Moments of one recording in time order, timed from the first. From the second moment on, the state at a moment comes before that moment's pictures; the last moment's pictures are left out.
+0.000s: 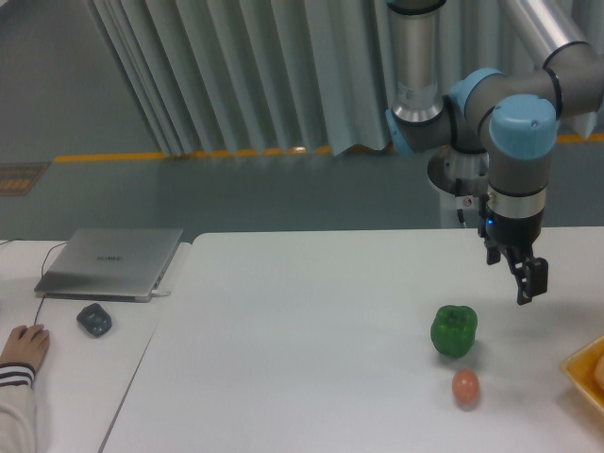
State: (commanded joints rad) arm 2.41 -1.78 -1.58 -1.33 1.55 1.40
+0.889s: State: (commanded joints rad) arm 2.39 -1.78 -1.64 -1.29 1.54 1.32
